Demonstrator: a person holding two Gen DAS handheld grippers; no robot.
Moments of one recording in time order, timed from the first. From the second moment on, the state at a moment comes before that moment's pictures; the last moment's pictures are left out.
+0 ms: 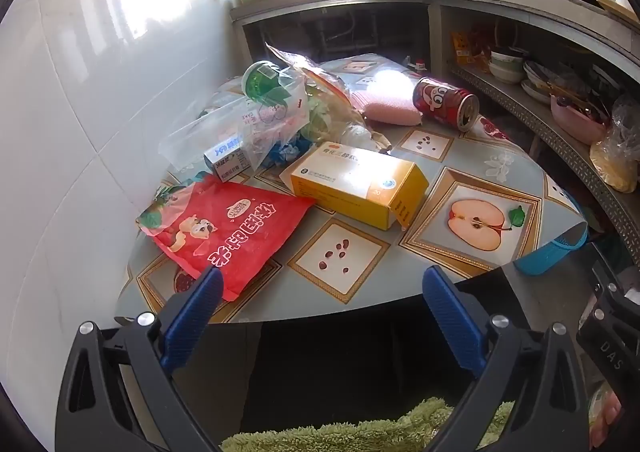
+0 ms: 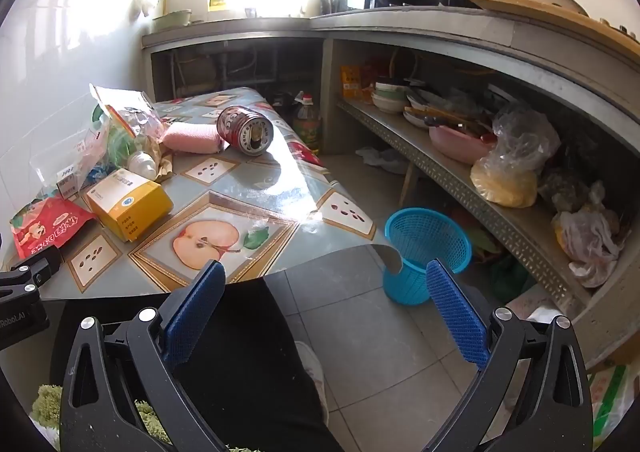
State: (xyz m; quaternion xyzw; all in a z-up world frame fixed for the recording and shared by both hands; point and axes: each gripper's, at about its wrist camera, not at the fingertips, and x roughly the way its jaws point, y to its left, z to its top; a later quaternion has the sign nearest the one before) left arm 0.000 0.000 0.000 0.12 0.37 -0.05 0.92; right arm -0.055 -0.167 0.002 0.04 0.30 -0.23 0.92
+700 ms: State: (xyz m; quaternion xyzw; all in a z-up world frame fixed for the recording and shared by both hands) left arm 0.000 0.000 -0.002 0.12 0.38 -0.05 0.92; right arm -0.056 -0.164 0.005 0.04 0.30 -0.23 0.92
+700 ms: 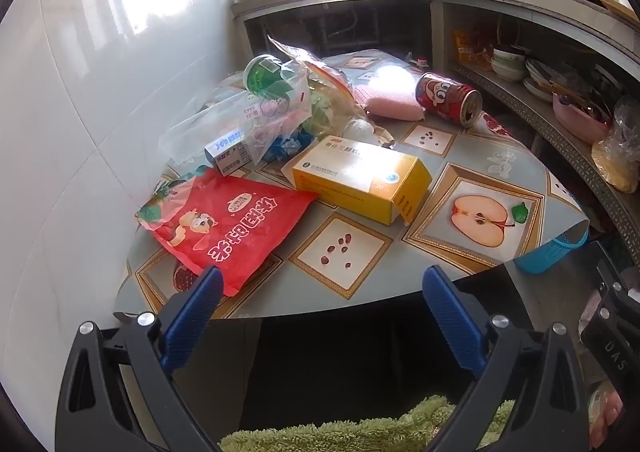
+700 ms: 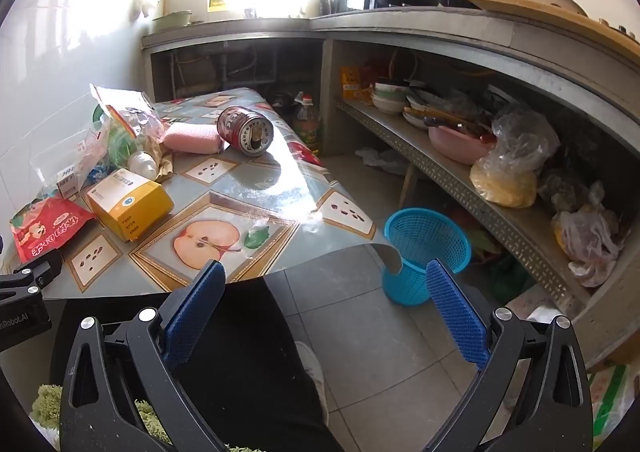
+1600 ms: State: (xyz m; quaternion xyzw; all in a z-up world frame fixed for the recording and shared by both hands) left arm 0.001 0.002 -0.004 0.12 0.38 -0.04 0.91; right arm -0.062 -0.168 0.010 0.04 0.30 -0.23 0.92
